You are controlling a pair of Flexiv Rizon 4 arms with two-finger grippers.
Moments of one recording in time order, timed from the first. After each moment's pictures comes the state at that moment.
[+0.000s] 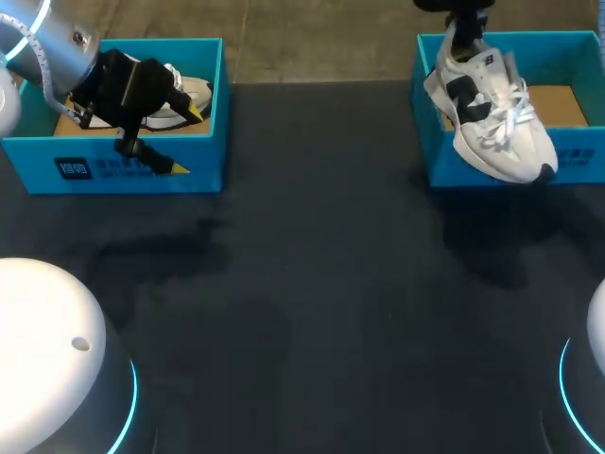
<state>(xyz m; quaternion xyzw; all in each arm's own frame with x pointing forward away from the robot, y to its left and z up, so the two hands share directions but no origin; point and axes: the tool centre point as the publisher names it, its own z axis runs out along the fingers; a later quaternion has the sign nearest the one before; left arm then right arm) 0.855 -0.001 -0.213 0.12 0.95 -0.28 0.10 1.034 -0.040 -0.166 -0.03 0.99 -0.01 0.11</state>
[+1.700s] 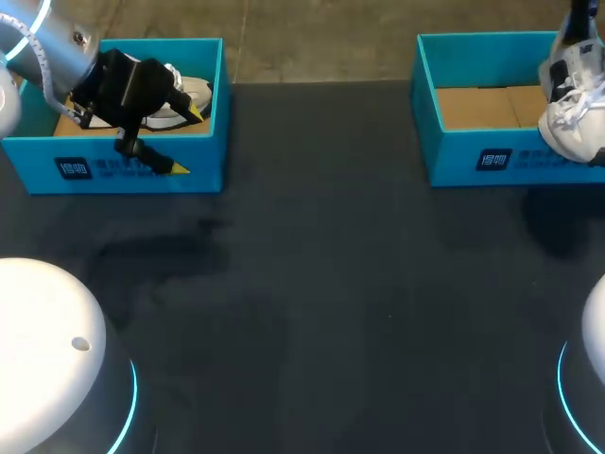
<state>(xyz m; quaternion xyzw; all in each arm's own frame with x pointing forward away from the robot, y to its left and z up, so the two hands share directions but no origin) 0.855 -0.001 -0.213 0.12 0.95 -0.28 0.10 1.083 -0.270 -0.190 0.18 0.97 -0.09 0.11</state>
